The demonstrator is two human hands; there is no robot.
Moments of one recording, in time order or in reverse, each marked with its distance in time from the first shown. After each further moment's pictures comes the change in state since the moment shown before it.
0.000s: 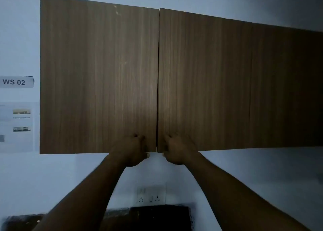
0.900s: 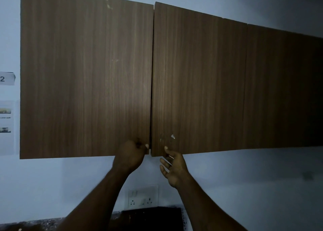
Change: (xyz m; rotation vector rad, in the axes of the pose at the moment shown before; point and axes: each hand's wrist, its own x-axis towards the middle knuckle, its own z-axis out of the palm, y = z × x) left_hand 0.004 0.027 0.029 -0.868 0.239 -0.113; right_hand -0.017 -0.019 0.062 2.063 0.147 1.052
